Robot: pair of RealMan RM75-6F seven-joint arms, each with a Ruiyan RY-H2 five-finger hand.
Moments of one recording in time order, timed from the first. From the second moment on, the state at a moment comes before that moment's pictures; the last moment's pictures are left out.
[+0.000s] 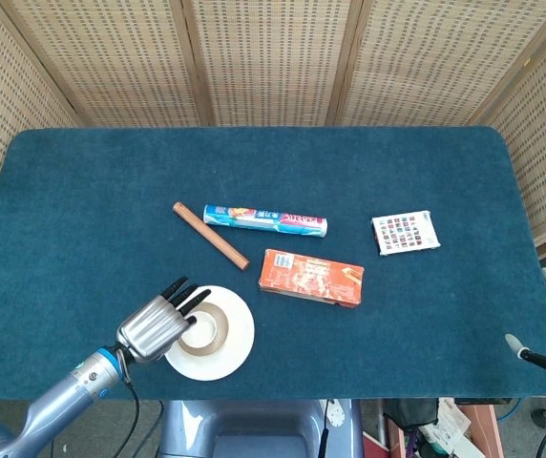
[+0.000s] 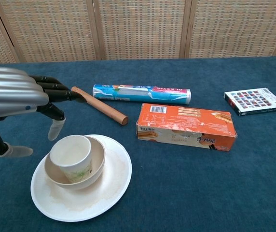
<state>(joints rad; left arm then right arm) -0.88 -1.08 0.21 -2.18 1.14 1.06 0.83 0.00 -1.07 0.12 -1.63 -1.48 1.58 0.17</state>
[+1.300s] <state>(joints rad) -0.24 -1.26 0.16 -1.60 1.55 1.64 0.35 0.02 -1.08 0.10 -1.63 -1.49 1.55 0.03</state>
